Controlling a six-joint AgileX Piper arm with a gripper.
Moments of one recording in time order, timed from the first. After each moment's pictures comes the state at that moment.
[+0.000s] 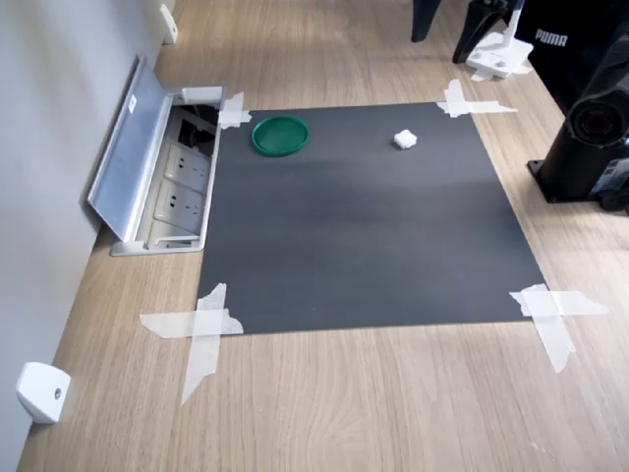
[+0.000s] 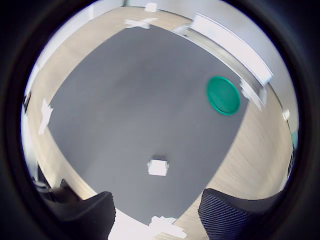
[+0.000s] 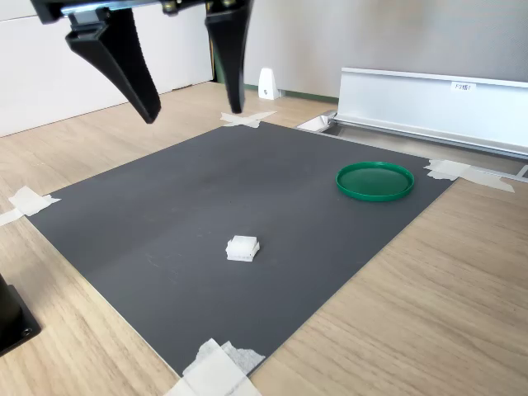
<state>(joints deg) -40.2 65.9 -54.3 10.5 66.9 -75.4</state>
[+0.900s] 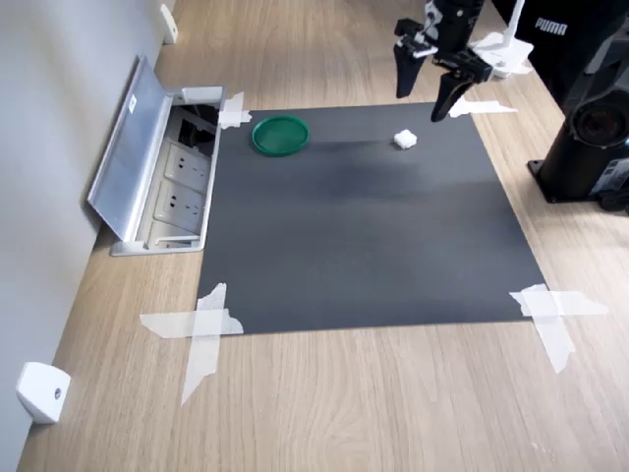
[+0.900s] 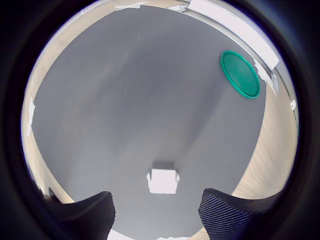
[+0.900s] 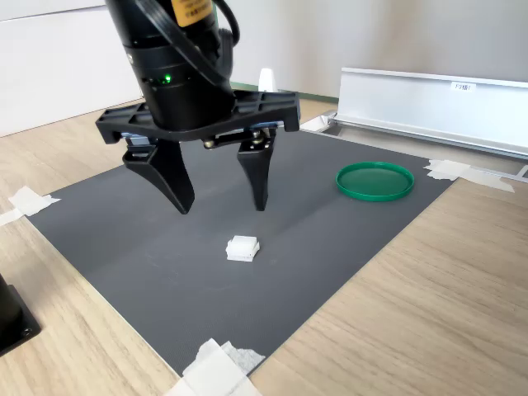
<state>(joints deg) -32.1 74.1 -40.4 7.9 47.1 -70.3</state>
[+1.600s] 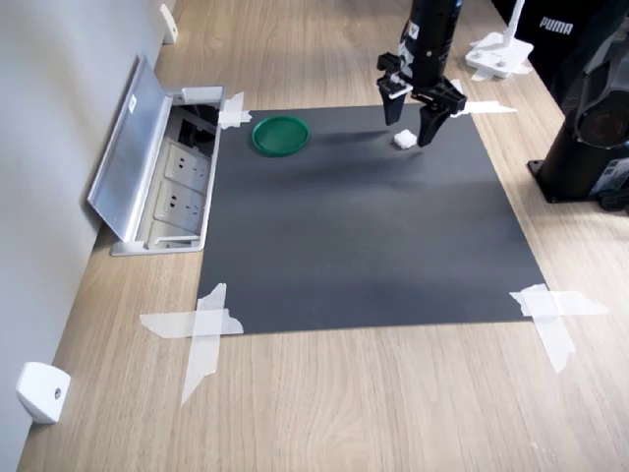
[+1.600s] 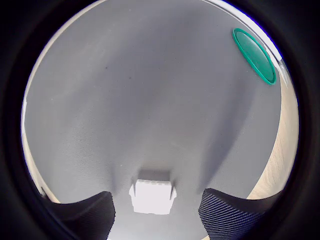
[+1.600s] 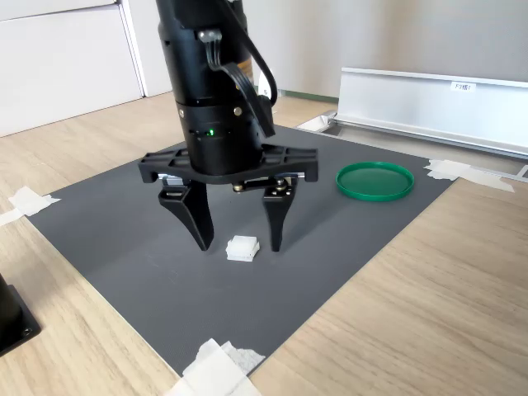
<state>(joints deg) -27.5 85.0 -40.3 0.9 38.6 -62.0</state>
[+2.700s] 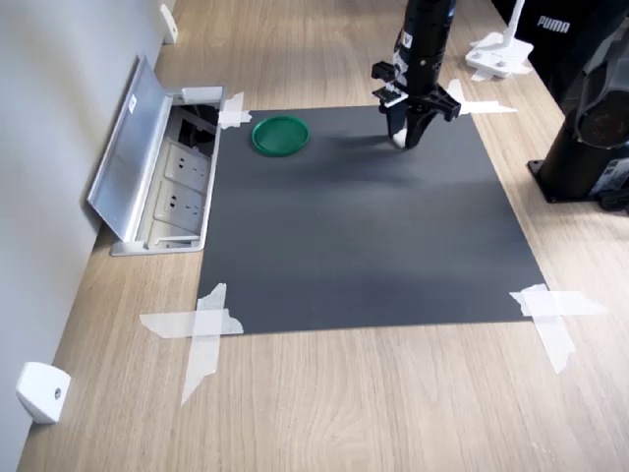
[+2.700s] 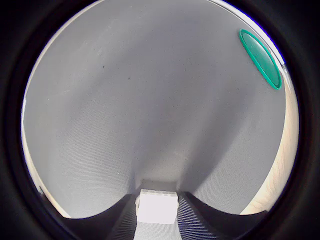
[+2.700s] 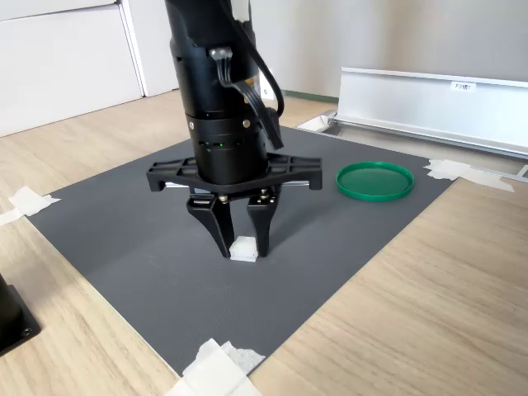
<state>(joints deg) -27.0 87.0 -40.6 1.4 38.0 -63.4</state>
